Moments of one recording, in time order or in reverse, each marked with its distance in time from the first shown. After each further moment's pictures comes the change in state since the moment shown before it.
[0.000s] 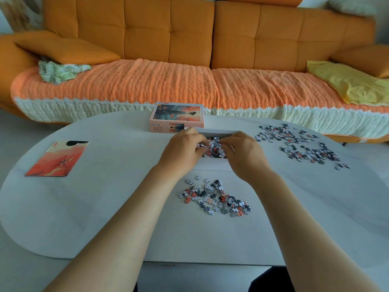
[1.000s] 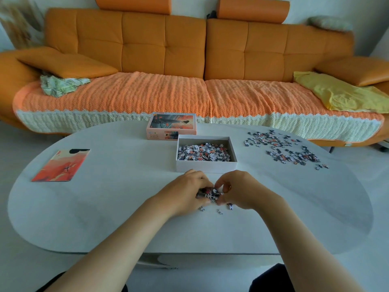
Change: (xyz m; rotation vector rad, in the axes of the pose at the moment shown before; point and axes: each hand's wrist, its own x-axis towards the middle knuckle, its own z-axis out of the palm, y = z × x) left_hand -0.067 0.032 0.008 -0.031 -0.449 0.120; right_hand -0.061 -0.010 -0.036 0.049 -0.600 0.243
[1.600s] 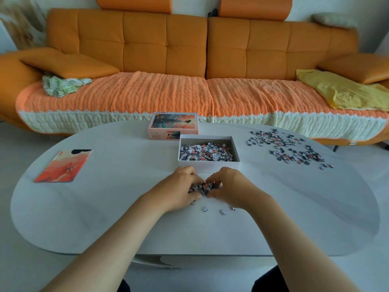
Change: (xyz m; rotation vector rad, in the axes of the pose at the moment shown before) left_hand -0.006 -0.015 -0.015 -0.011 -0.032 -0.141; right_hand 0.015 -0.015 0.013 -0.020 0.049 -0.126
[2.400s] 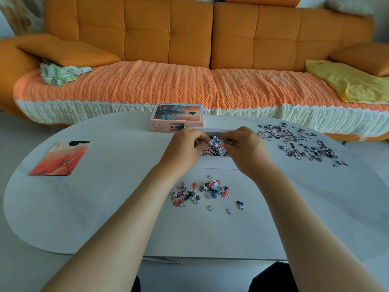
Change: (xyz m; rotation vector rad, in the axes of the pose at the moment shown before) left_hand 0.054 -0.003 -0.029 -0.220 0.492 -0.034; right_hand 0.049 0.015 -0.025 0.073 0.595 -0.110
